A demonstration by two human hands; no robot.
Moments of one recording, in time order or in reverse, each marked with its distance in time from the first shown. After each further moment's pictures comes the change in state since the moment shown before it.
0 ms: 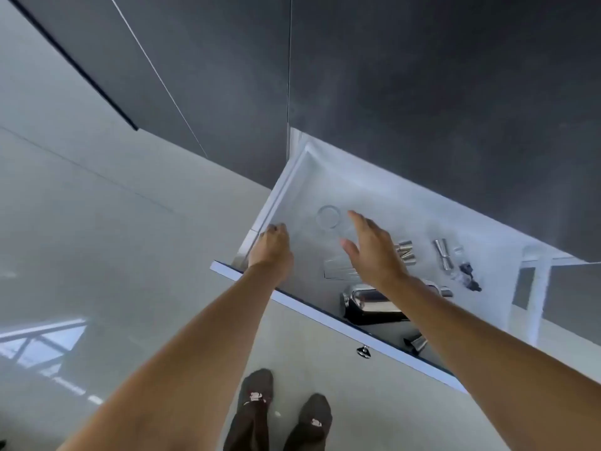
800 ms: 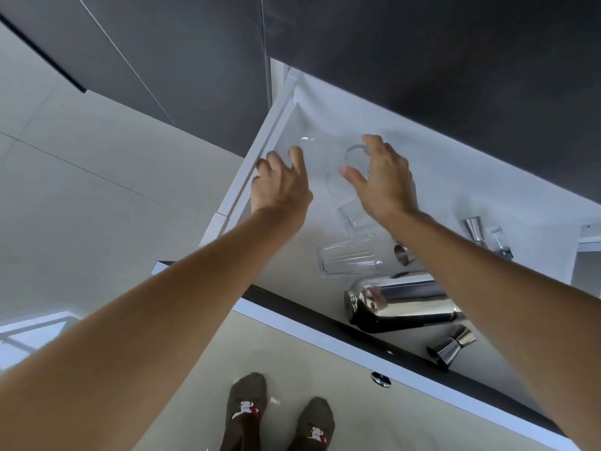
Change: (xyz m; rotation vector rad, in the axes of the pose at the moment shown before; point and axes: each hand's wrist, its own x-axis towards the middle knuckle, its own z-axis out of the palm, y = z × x) left_hand 0.087 0.034 0.022 0.211 0.286 0.100; right_hand 0.100 0.034 0.030 -0.034 0.267 0.126
